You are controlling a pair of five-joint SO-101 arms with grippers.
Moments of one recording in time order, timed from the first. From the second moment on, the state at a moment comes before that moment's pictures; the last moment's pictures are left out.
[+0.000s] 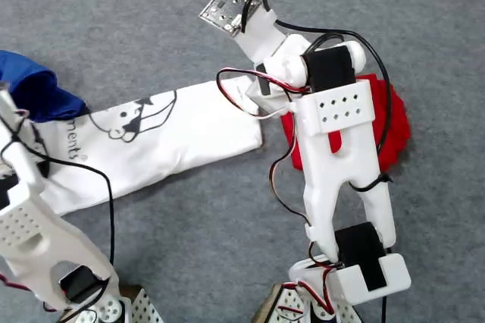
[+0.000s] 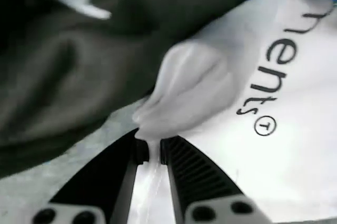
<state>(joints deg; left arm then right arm) -42.0 26.4 -11.3 86.5 -19.5 -19.3 -4.6 -19.6 94.8 29.1</state>
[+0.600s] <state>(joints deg) -38.0 22.2 -26.3 100.1 -22.1 -14.1 -4.6 -19.6 88.6 29.1</state>
